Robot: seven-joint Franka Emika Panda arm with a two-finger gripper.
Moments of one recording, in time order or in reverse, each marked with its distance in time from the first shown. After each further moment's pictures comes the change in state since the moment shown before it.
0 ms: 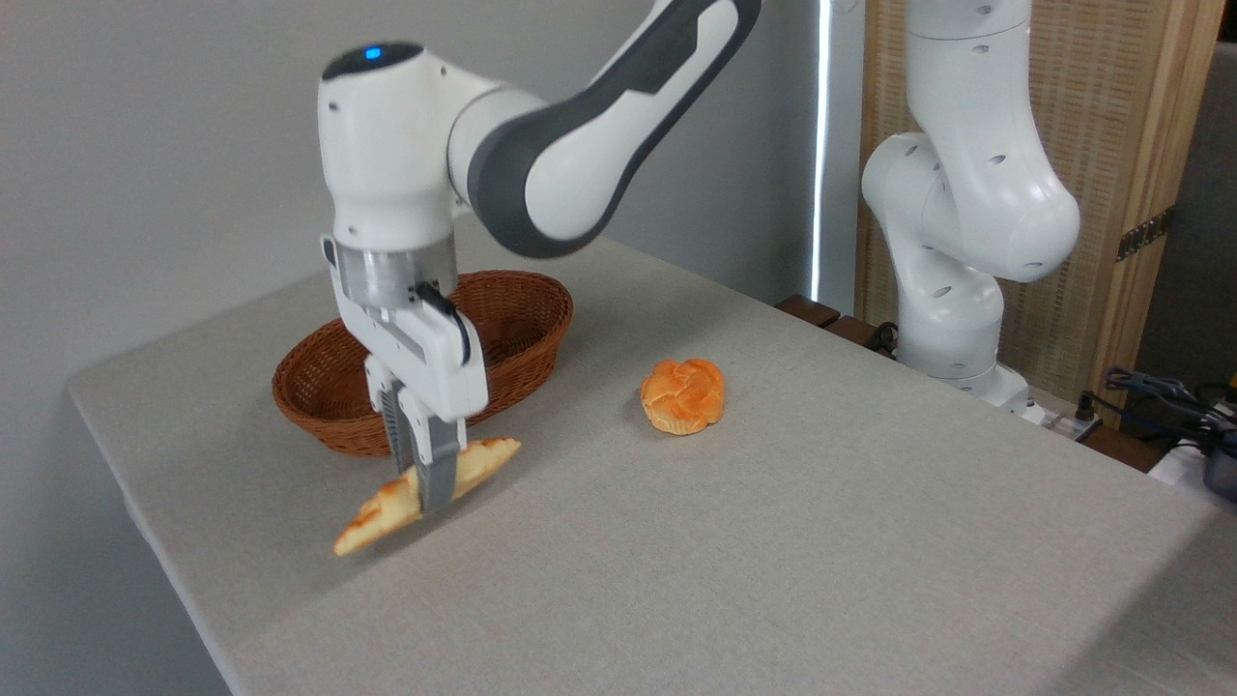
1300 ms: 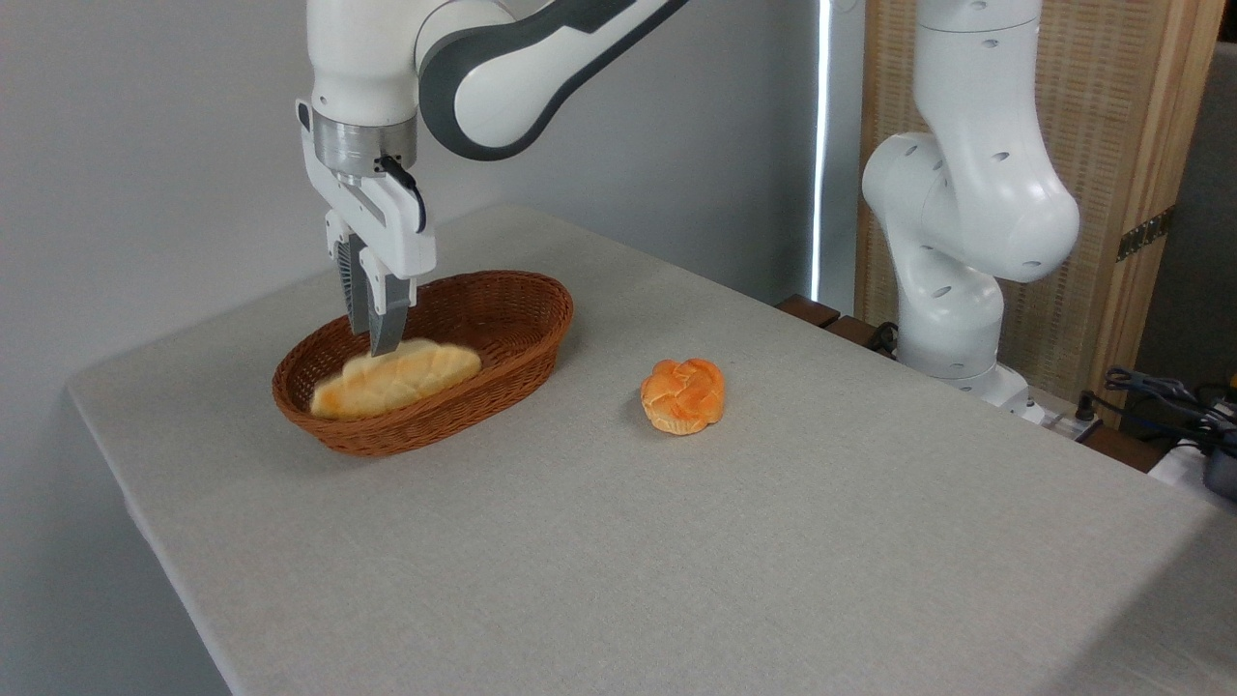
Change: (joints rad) arm -0.009 -0.052 -0.270 0.024 -0.147 -0.004 -0.208
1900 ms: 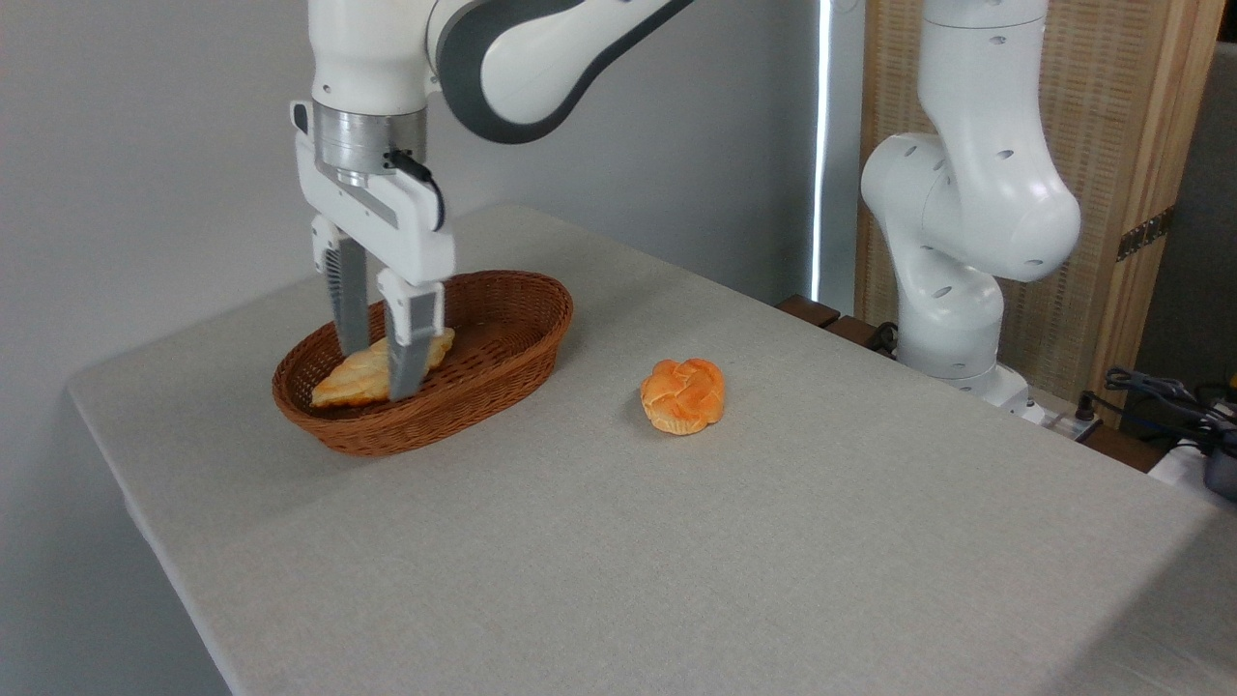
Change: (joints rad) arm 0.022 -0.049 0.121 0.008 0.110 -0.071 0.024
